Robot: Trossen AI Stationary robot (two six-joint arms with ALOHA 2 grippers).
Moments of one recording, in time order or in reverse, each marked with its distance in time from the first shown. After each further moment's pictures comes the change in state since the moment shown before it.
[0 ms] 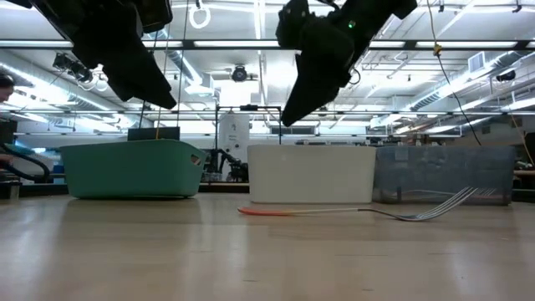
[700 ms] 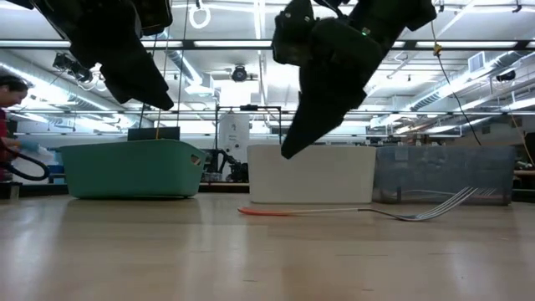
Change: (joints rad) left arm 0.001 -0.001 0.000 -0.001 0.033 -0.033; right arm 0.136 0.129 -0.023 0.096 -0.038 0.131
